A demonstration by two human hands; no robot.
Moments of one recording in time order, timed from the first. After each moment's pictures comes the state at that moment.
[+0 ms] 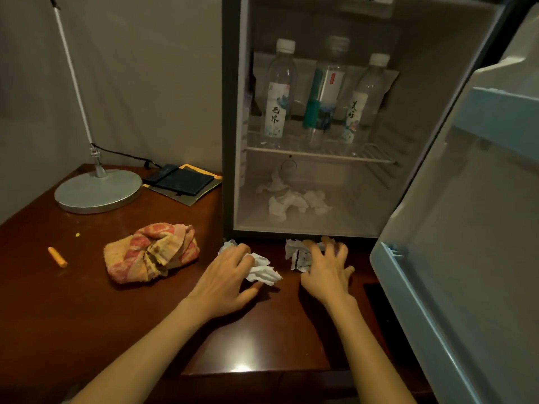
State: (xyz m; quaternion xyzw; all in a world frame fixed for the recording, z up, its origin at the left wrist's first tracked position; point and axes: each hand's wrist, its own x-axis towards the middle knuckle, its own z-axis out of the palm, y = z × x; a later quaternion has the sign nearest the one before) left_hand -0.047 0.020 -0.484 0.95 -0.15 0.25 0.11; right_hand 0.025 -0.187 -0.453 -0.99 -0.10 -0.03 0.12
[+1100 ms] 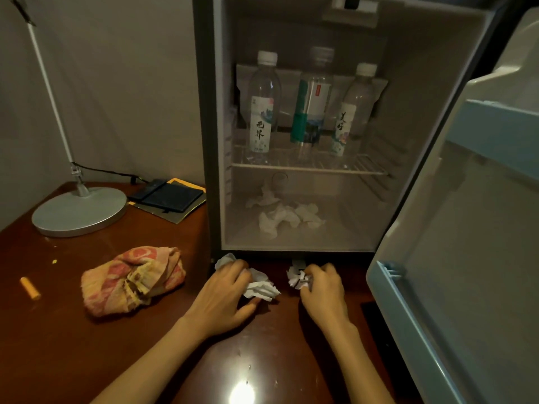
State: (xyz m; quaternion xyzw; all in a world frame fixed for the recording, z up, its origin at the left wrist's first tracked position) left_hand -0.024 0.011 -0.481 0.95 -0.15 0.23 0.11; right_hand 0.036 -0.195 -0.460 -0.96 -0.10 -0.09 0.24
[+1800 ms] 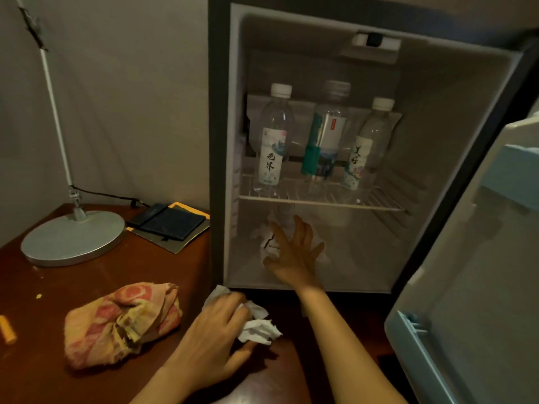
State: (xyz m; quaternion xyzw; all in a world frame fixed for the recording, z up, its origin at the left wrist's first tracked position) left_hand -0.024 0.030 -0.470 0.95 -0.16 0.25 0.12; right_hand 0.151 -0.105 -0.419 -0.96 -0.21 -0.08 0.18
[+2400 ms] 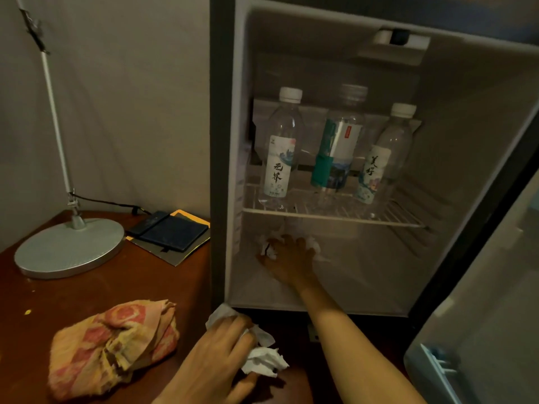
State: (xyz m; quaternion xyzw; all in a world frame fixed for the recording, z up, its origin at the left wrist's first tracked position) left_hand -0.005 0.038 -0.485 0.94 -0.21 0.27 0.06; right_hand 0.207 -0.075 -0.430 -0.97 -0.21 -0.05 0.10
